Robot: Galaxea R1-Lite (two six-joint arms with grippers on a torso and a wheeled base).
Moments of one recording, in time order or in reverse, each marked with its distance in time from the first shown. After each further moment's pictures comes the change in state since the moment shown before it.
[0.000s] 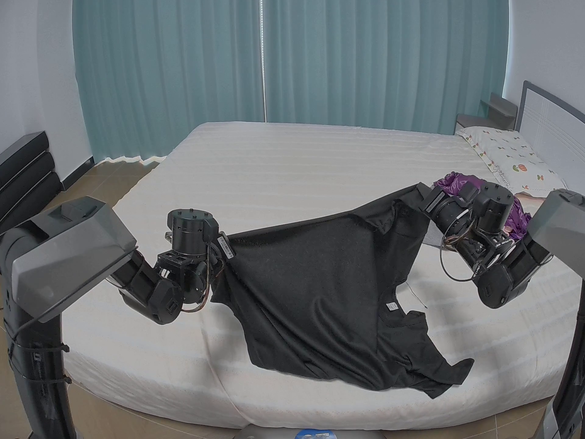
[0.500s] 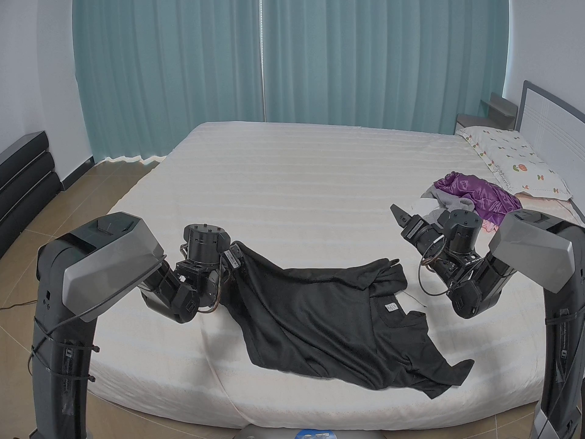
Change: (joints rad) left arm 0.033 0.197 -0.167 0.045 -0.002 -0.061; right arm -0.007 0.243 -0.127 -0.001 -0.023 0.013
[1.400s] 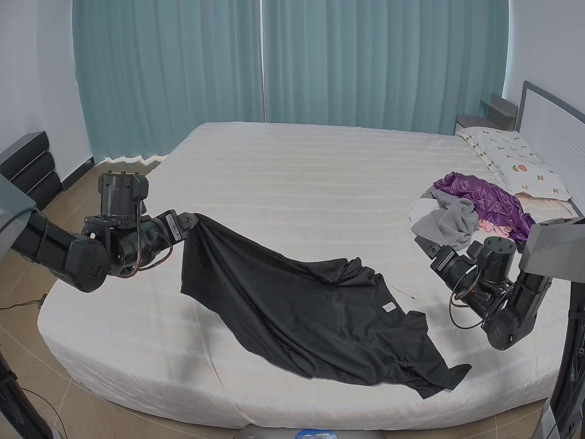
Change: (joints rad) left arm 0.121 -0.540 0.249 0.300 -0.248 0.134; right arm -0.041 -0.155 0.453 -0.157 0.085 0.115
